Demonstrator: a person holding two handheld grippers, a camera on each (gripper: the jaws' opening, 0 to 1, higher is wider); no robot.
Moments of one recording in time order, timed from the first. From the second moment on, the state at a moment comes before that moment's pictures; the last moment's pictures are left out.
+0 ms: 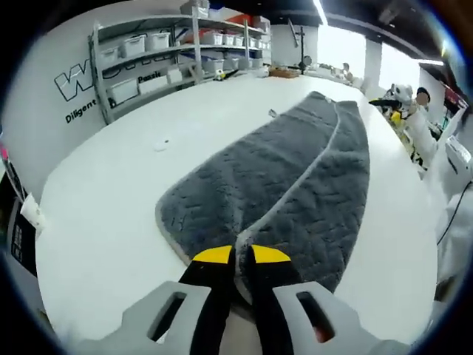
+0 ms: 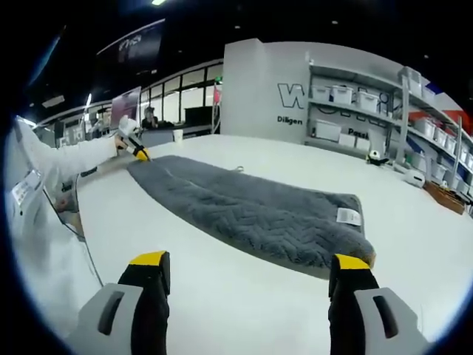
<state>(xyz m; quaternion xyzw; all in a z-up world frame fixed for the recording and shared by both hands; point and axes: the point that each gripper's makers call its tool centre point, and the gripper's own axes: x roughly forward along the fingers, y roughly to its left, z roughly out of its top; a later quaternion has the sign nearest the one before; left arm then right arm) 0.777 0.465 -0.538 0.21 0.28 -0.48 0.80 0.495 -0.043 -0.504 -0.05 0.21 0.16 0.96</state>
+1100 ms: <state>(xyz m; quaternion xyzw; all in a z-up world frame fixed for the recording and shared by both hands) 0.627 0.502 -0.551 0.23 0.31 -0.57 0.73 0.502 -0.031 -0.497 -0.07 0.20 0.19 0.96</state>
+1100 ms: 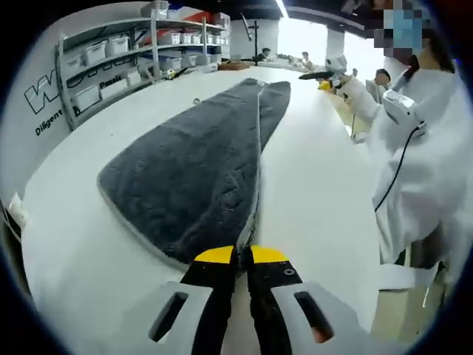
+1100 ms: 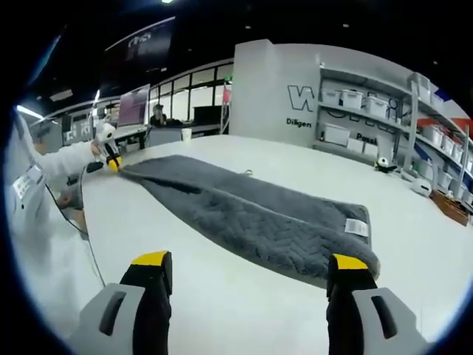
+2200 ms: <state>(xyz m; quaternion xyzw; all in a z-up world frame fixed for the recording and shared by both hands) 0.626 0.486 -0.506 0.13 0.23 -0.45 0.85 0.578 -0.123 -0.475 -0.10 0.19 0.14 0.97</state>
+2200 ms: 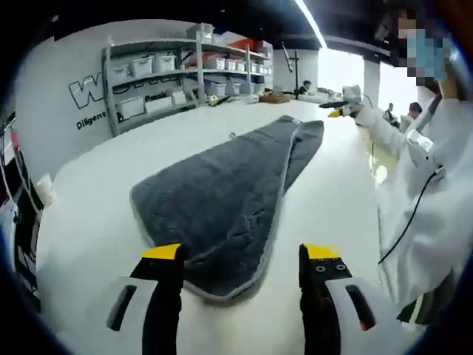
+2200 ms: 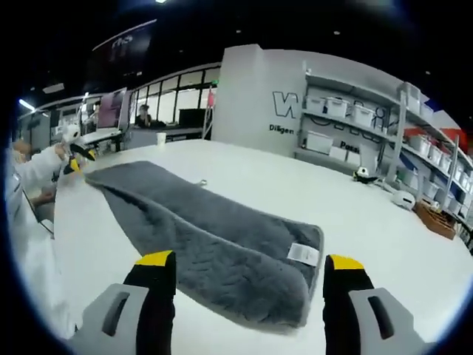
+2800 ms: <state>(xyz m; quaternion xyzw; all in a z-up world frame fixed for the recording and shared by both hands) 0.620 0.479 -0.517 0.05 0.24 -0.36 0.90 0.685 -0.190 -0.511 -0.07 0.26 0.13 0.96</state>
